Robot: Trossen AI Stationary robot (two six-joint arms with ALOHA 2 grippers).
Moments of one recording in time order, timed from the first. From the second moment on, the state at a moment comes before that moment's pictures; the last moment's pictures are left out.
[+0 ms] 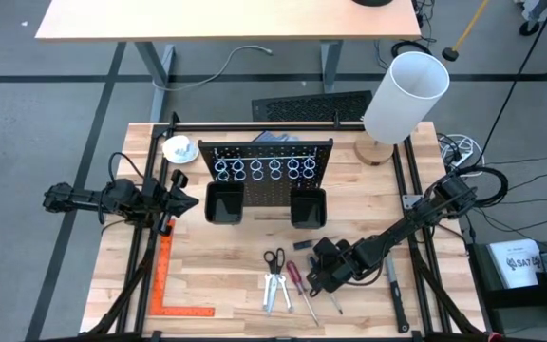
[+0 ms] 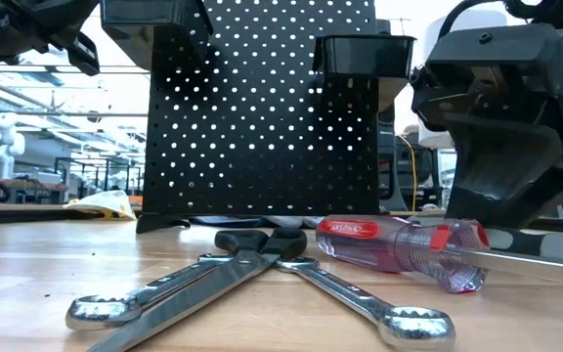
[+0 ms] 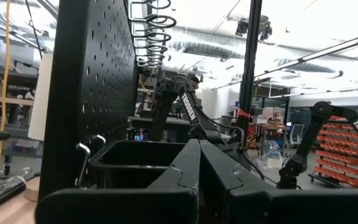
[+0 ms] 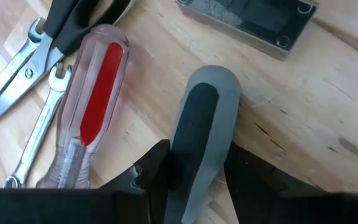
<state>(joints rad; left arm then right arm) -0.12 0.06 0.02 0.41 0.02 -0.10 0.56 1.83 0.95 -0.35 0.28 1.40</state>
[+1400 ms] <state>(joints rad) -0.12 0.06 0.02 0.41 0.02 -0.12 0.66 1.30 0.94 0.20 0.63 0.30</state>
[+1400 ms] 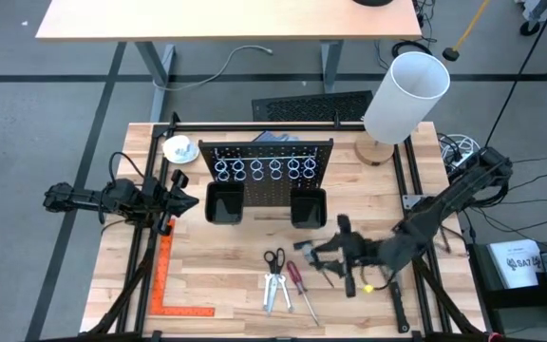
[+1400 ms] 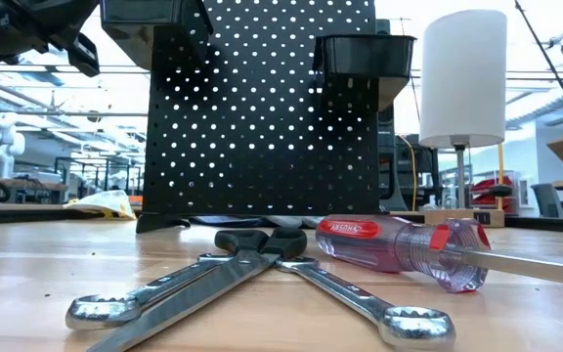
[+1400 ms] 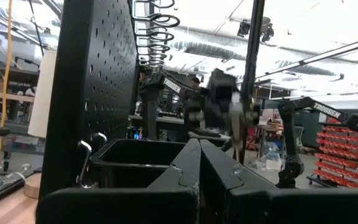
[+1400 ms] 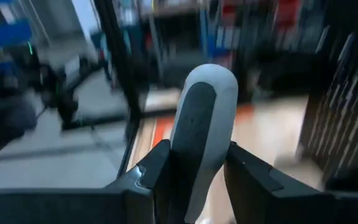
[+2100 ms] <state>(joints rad) -0.12 0.06 0.02 0.41 0.00 -0.12 0.52 1.18 1.00 0.88 0.59 -0.51</state>
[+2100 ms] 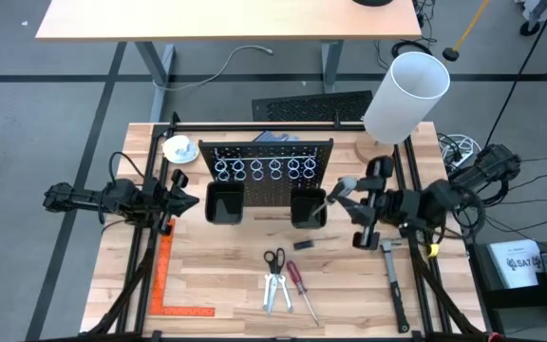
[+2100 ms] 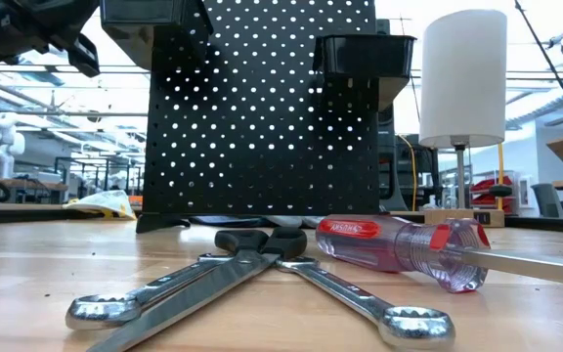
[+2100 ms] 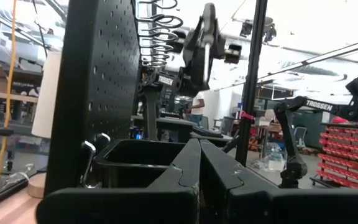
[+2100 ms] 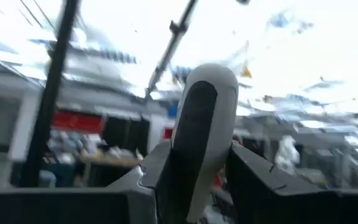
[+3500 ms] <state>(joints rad) -0.12 0.06 0.02 0.41 0.00 -0.12 0.17 1.53 1.71 0.22 0.53 -0.37</state>
